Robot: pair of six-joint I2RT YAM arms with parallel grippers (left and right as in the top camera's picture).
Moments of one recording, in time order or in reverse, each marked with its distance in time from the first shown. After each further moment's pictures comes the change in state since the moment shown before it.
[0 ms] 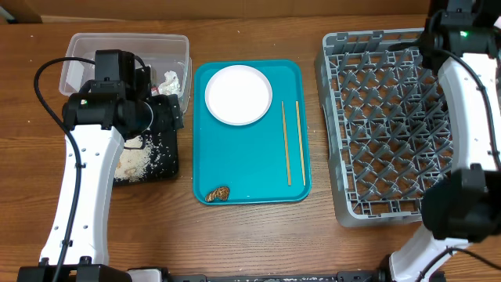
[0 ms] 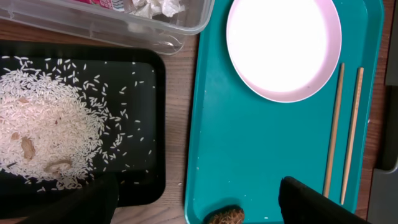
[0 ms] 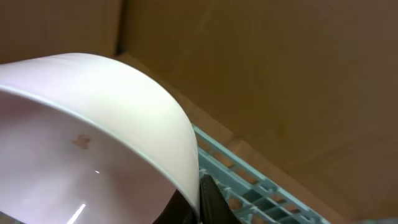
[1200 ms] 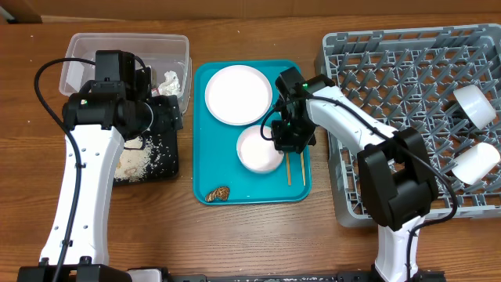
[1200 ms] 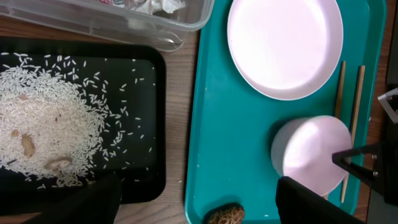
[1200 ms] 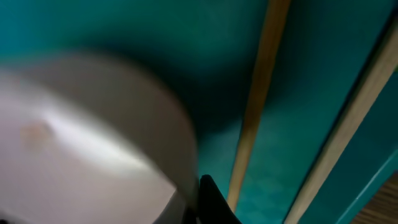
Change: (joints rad) left arm 0.000 0.000 0.000 -0.009 0.000 0.000; right arm 0.555 0.169 -0.317 -0.246 -1.318 -0.012
